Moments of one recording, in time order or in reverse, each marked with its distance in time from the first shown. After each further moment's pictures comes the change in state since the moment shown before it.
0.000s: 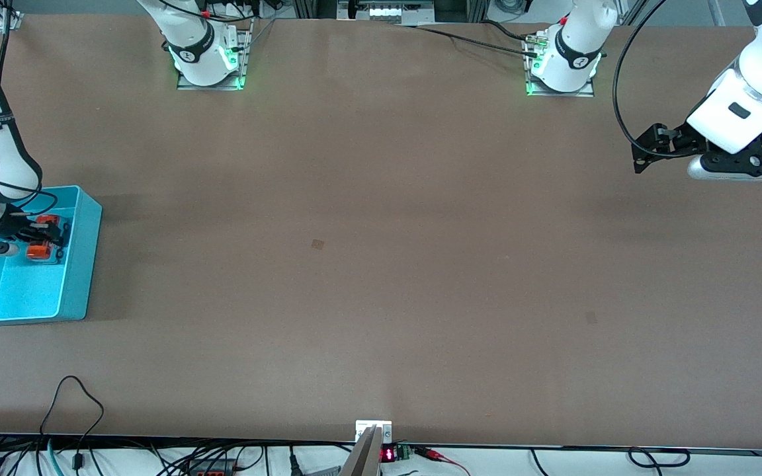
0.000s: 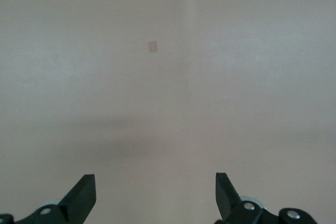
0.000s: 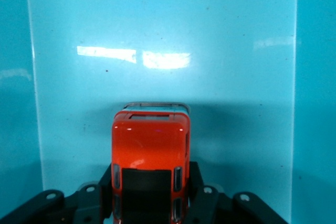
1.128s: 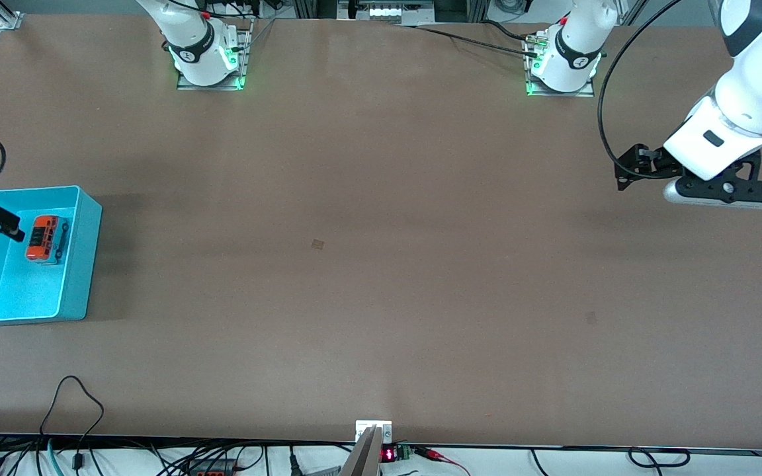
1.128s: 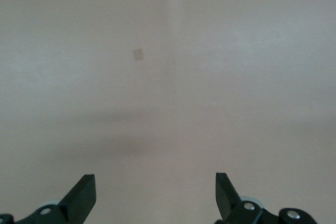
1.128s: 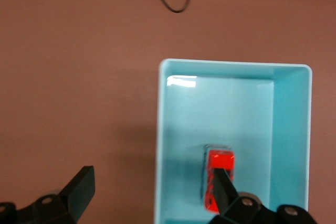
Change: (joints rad) left arm -0.027 0.104 -0.013 0.086 -0.027 0.002 0.001; right arm 0.153 -0.399 0.074 0.148 -0.022 -0.482 0.179
